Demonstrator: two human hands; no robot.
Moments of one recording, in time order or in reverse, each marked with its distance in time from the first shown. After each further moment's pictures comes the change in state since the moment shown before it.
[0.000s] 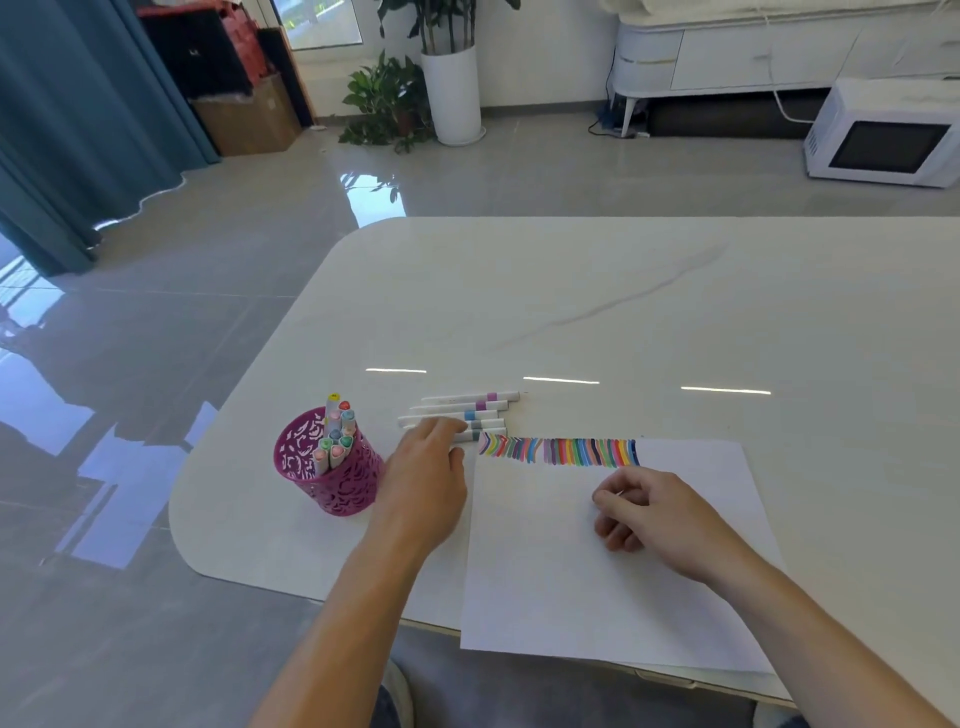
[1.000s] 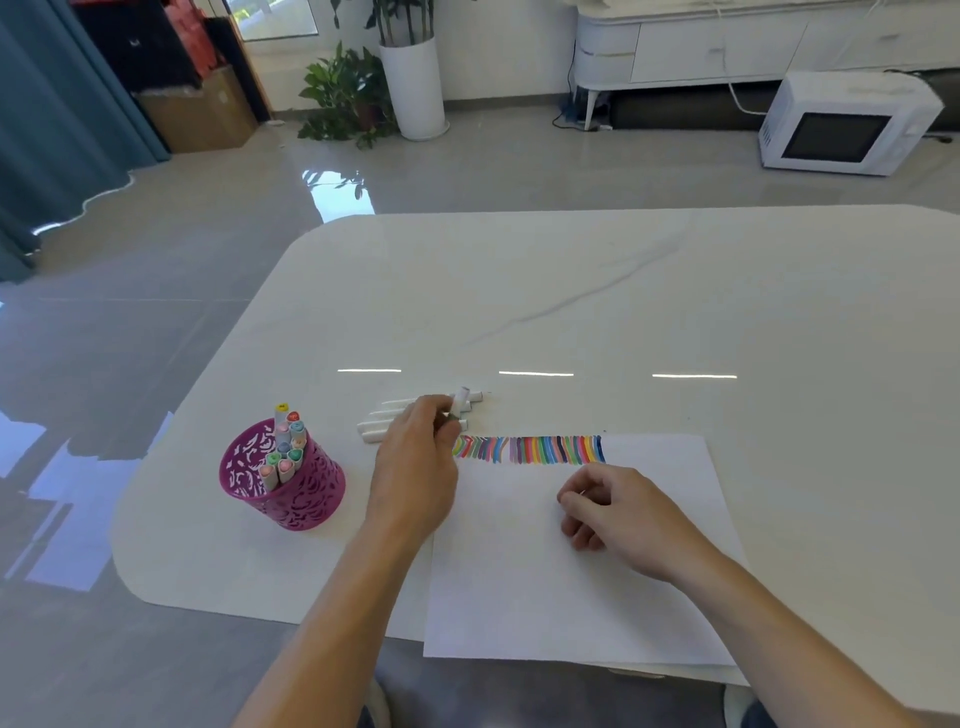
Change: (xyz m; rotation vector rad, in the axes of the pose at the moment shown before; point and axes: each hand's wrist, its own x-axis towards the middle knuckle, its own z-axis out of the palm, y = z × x) left_hand 0.020 0.029 0.018 -0.299 0.093 -0.034; right_hand -0.002 0.000 -0.001 -0.018 0.009 -0.016
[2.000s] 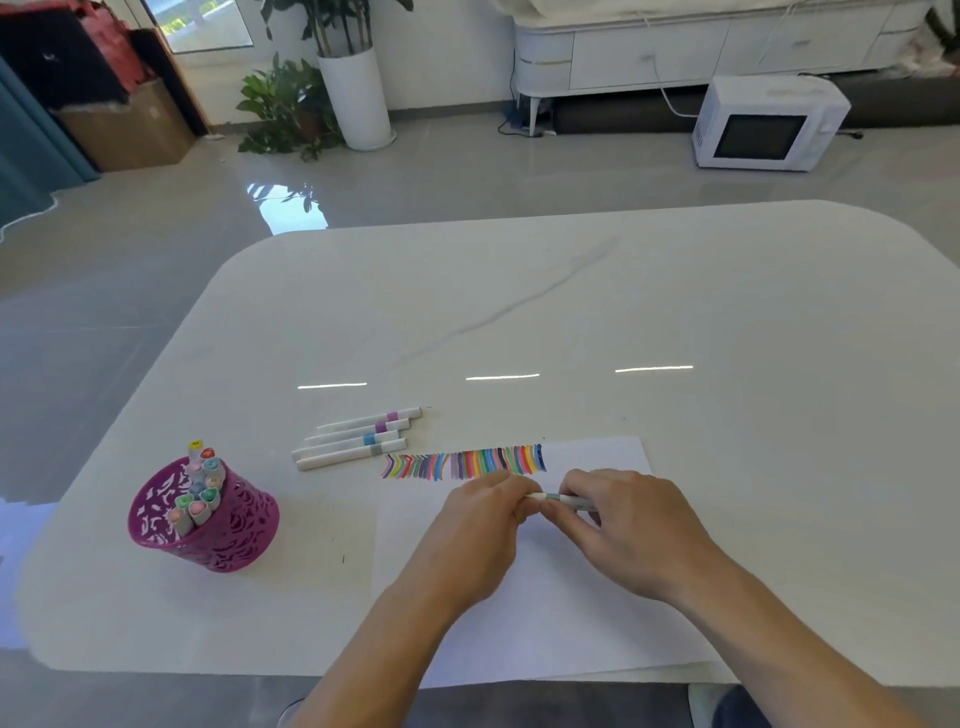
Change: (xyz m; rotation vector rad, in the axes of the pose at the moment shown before) left_hand -0.041 0.063 0.057 0.144 -0.485 0.386; right_hand -0.020 0.030 -0.043 -0.705 0.237 -0.303
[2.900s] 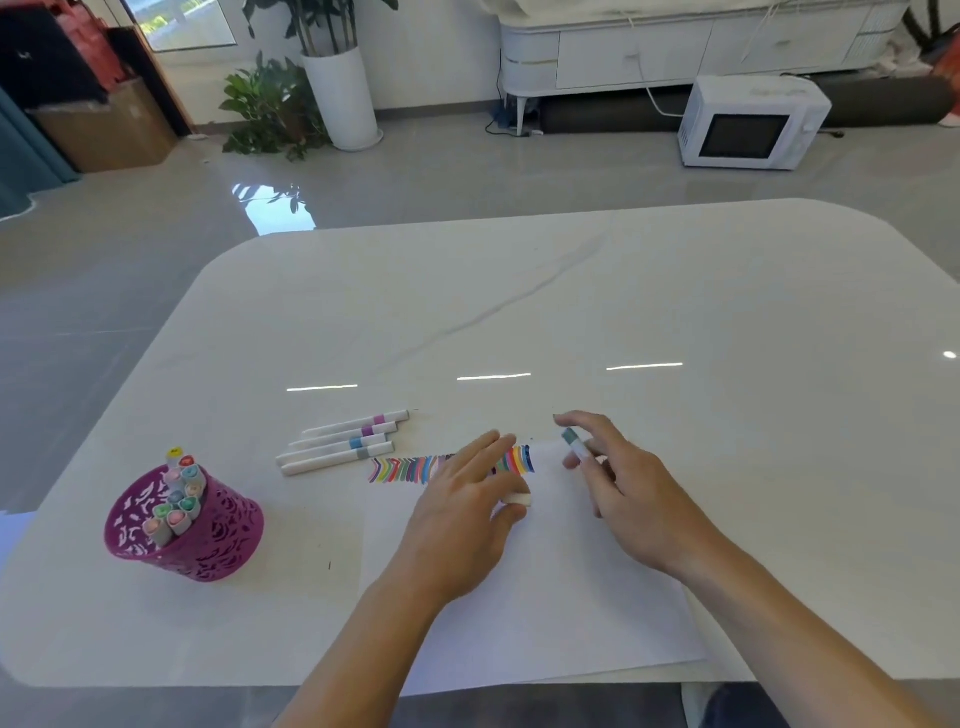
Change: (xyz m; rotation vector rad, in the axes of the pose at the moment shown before) left_hand 0.007 -0.021 0.010 0.076 0.080 0.086; right_hand 0.010 0.015 -0.009 0.523 0.078 0.152
